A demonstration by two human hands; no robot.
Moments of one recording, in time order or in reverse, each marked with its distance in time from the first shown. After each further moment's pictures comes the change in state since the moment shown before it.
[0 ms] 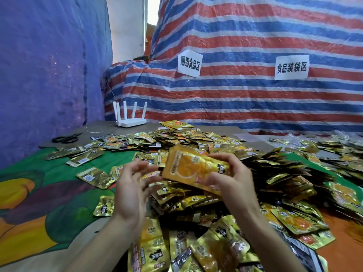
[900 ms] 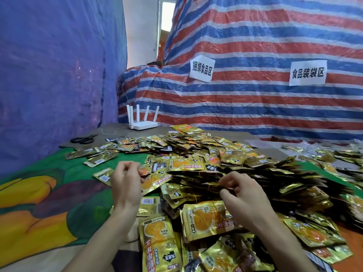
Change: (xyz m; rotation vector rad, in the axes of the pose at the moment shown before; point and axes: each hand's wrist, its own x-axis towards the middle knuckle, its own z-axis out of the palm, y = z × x) left_hand 0.029 0.012 -0.026 0.360 0.327 0.188; right_hand 0.005 0.009 -0.010 -0.808 -0.084 -0.053
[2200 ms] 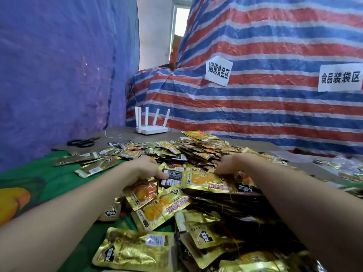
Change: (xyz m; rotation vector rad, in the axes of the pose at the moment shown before) left_hand 0.194 -0.057 0.047 0.965 -0.627 -0.228; right_hand 0.290 0.031 0.118 -0.679 -0.678 0.204
